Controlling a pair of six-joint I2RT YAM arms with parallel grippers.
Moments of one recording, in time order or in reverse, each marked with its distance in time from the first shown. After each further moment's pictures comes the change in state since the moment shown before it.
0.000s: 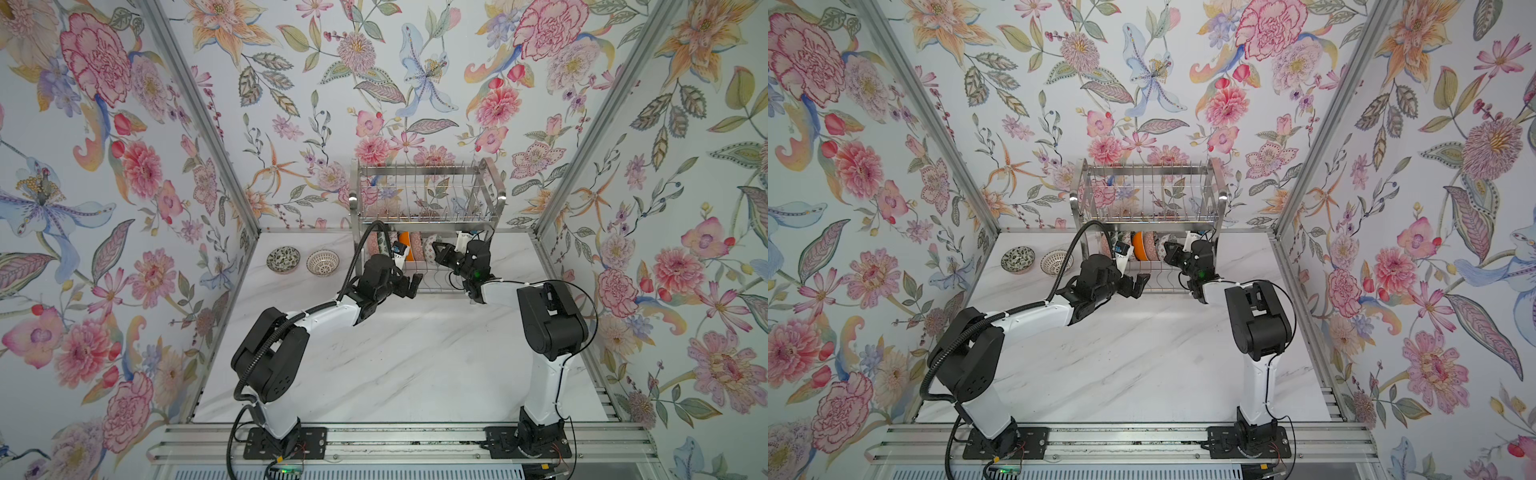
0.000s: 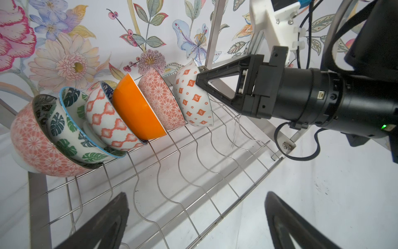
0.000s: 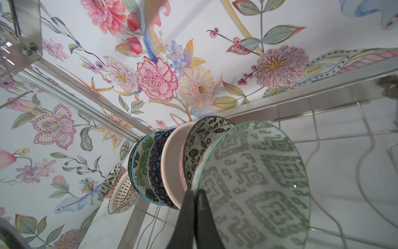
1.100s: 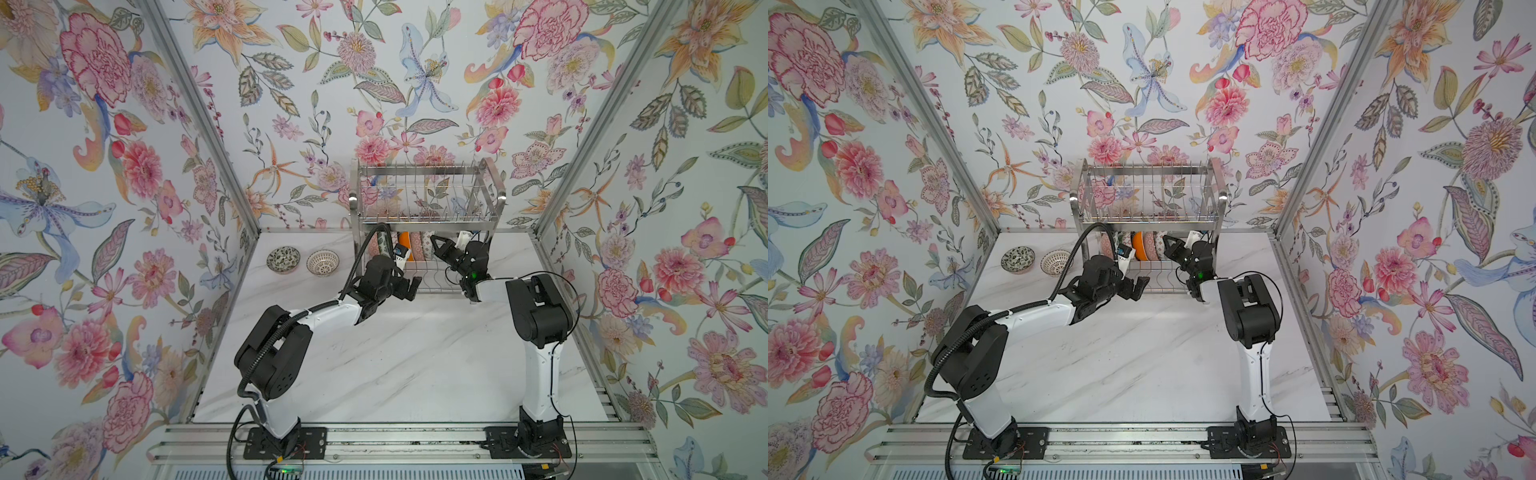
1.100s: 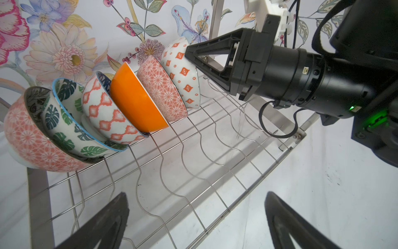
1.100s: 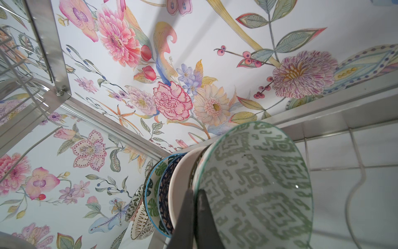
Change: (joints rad) left arm 0.001 0.023 0.005 -0.027 -0.005 0.034; right arm -0.016 0.143 0.079 0.215 -0.043 0.179
